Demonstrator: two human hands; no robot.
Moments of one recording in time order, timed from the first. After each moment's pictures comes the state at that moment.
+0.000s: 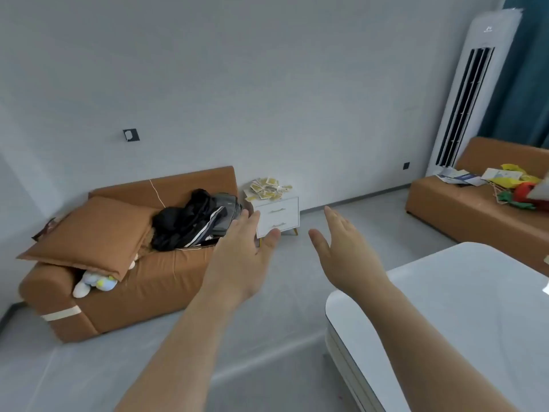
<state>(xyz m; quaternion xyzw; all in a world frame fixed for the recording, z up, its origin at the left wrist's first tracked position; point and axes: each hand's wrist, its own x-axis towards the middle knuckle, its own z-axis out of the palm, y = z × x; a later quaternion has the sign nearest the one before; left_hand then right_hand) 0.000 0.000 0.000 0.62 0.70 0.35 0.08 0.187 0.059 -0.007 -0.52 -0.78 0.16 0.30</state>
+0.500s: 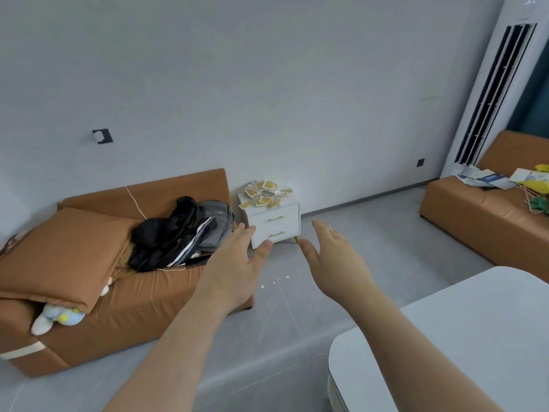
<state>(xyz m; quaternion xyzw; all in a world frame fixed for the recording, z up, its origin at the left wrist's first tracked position) -0.045 0.277 -0.015 0.61 0.73 0.29 0.12 0.142 0.341 -0.025 -0.53 -0.79 0.19 0.25</state>
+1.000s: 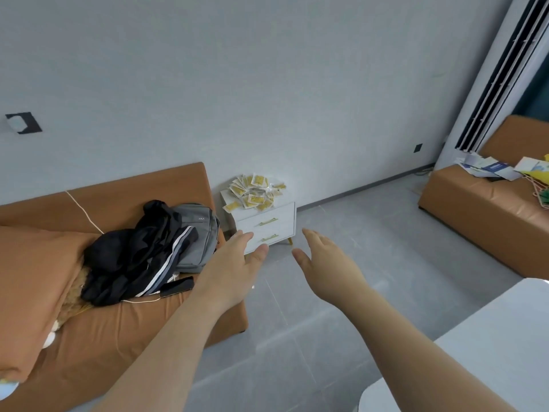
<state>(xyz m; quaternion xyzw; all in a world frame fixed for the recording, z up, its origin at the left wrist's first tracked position) -0.208 0.564 -0.081 0.62 0.72 0.25 0.21 -0.016 0.610 -0.084 -0.57 -0.78 0.21 0.15</state>
